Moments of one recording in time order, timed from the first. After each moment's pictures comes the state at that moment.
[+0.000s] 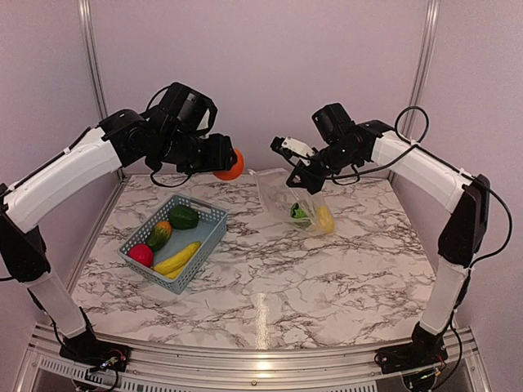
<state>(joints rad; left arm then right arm) -0.85 1.68 1.87 -0.86 -0.28 -0.57 0.59 1.84 1.86 -0.88 -0.30 -0.47</state>
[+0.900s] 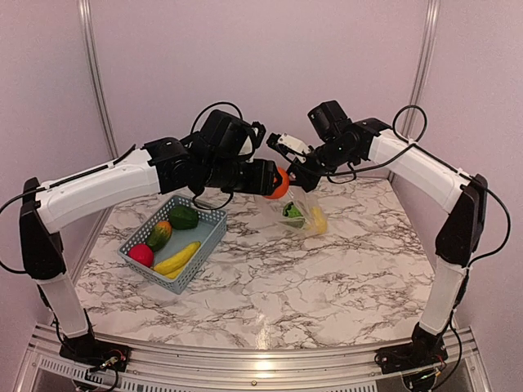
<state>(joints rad) -0.97 1.80 1.79 -0.56 -0.17 -0.46 0.62 1.87 1.90 -0.88 -0.31 -0.41</state>
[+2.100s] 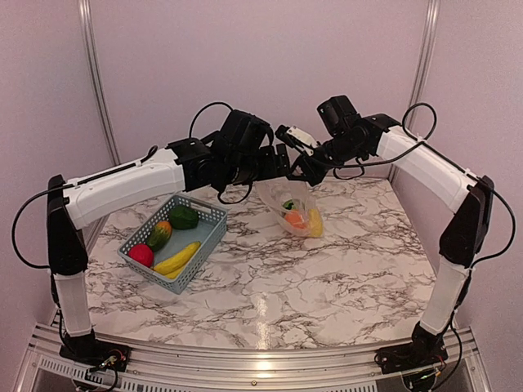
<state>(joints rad) -0.97 1.97 1.95 -0.50 -0.44 -0.69 0.58 1.84 1.92 -0.91 -0.38 -0.34</state>
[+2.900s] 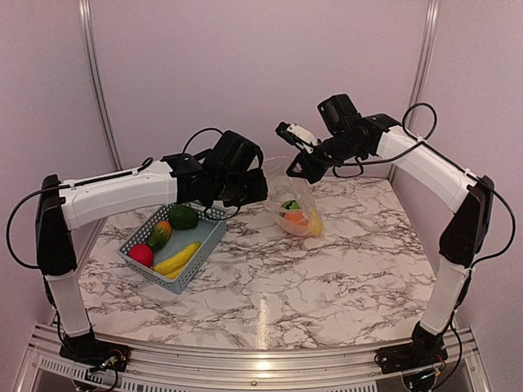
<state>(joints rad) -0.94 1.86 1.70 -0.48 -0.31 -0.79 0.58 1.84 1.92 -0.88 -0.35 -0.32</state>
